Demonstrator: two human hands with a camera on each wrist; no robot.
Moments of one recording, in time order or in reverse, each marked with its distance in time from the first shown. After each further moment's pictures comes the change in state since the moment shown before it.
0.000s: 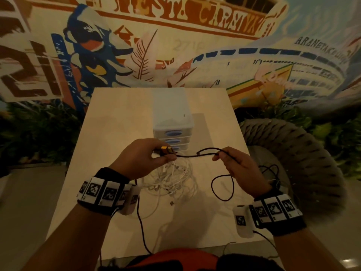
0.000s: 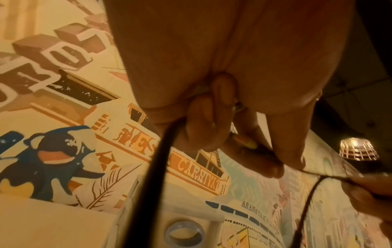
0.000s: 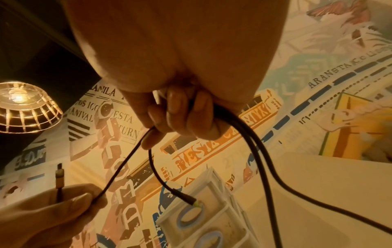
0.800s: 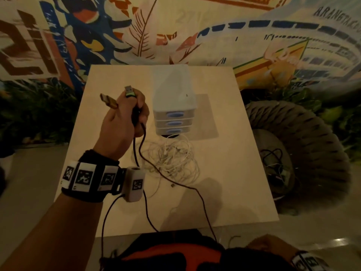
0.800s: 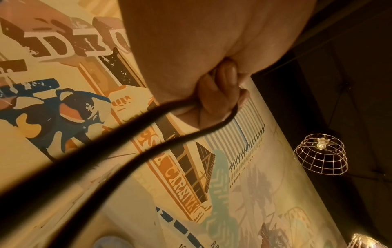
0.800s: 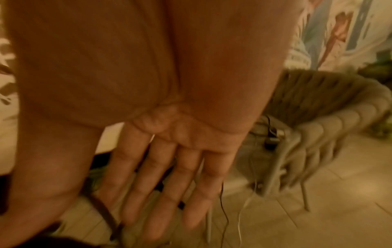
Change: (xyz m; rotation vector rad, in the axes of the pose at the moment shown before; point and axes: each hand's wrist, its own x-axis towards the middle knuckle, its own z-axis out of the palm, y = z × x) left_hand -0.001 0.019 -0.023 -1.000 0.336 -0.132; right_hand -0.208 0.189 -0.044 -0.397 -0.833 0.989
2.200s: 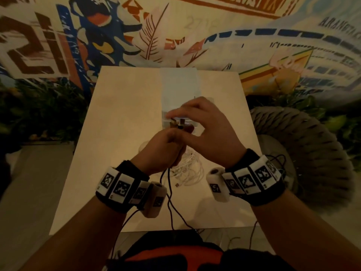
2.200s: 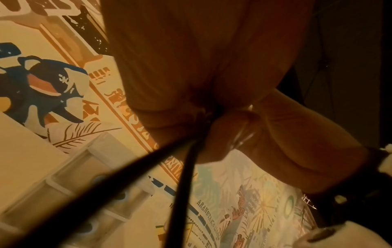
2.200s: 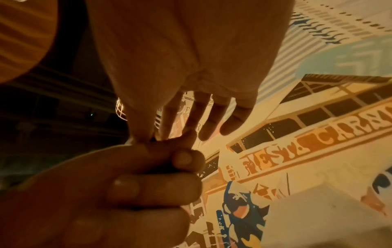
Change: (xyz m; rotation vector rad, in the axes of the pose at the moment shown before) left_hand -0.034 -0.024 0.040 0.359 -0.244 -0.200; right_hand -0.130 -0.365 -0.096 -0.128 1.052 -1.266
